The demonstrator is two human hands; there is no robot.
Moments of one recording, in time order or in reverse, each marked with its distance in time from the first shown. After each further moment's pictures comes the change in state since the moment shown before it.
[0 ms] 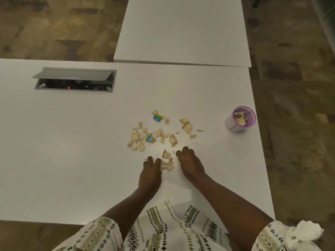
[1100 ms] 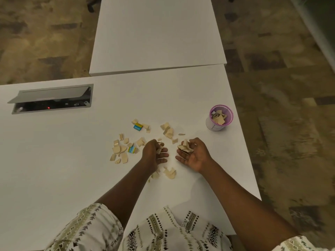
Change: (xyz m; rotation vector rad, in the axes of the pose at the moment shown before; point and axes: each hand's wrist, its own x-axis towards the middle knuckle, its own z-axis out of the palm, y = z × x) left_hand 0.081 0.113 -0.076 -1.403 -0.272 -0.672; right_hand 0.012 0.081 -0.071 2.086 -0.106 0.954
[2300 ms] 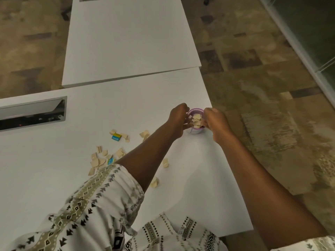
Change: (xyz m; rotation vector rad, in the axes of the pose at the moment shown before) left_hand -0.036 0.076 0.191 0.166 -0.284 0.144; right_hand -0.035 -0.159 -0.028 -0.595 0.409 -0.619
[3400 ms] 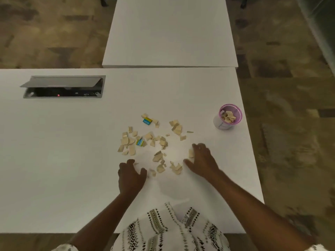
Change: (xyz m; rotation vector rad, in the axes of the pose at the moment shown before) left_hand -0.087 -0.205 -0.275 0.858 0.688 0.064; right_hand -0.109 0.129 0.097 -1.096 -0.384 -0.409
